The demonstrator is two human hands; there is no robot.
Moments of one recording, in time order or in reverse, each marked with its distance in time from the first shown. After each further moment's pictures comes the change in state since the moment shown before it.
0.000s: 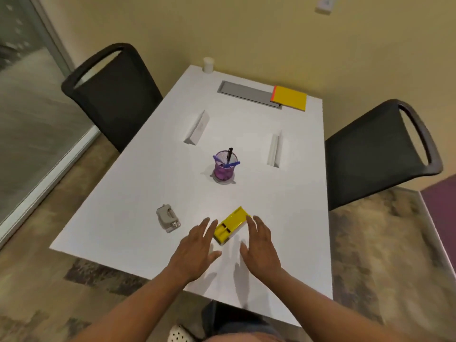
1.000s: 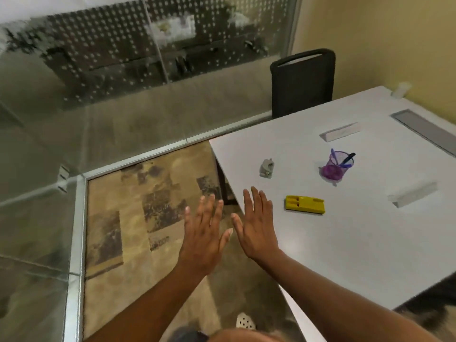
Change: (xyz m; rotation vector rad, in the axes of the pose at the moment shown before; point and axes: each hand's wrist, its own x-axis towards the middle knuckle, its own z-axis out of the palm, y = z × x) left_hand -0.239 0.208 0.097 0.217 0.626 -0.913; right_hand -0.134 -0.012 -0.016 -0.072 -0.198 -1.013
